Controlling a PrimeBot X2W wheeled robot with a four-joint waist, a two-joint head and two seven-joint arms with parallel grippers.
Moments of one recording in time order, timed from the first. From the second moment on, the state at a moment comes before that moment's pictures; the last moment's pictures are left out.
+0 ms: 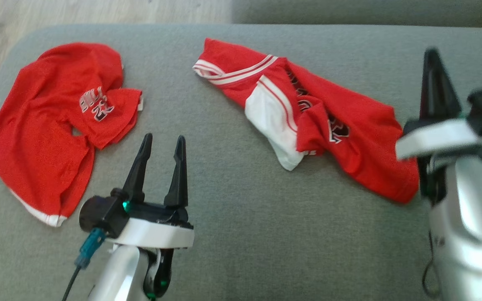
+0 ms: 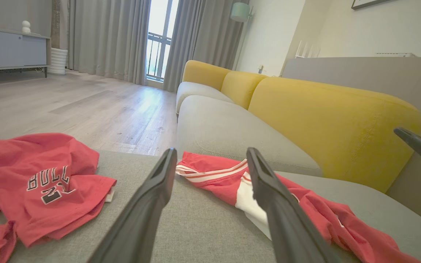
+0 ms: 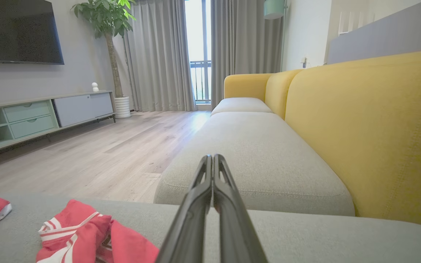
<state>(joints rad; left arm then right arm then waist) -0.21 0.05 -0.31 0.19 -0.36 -0.07 -0.25 -0.53 -0.08 -0.06 0.47 0.03 0.12 -0.23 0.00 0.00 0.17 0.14</state>
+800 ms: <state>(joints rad) -0.11 0.05 -0.29 0.25 -0.33 -0.10 -0.25 -0.05 -0.05 0.01 0.25 0.18 0.12 -0.24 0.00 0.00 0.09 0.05</state>
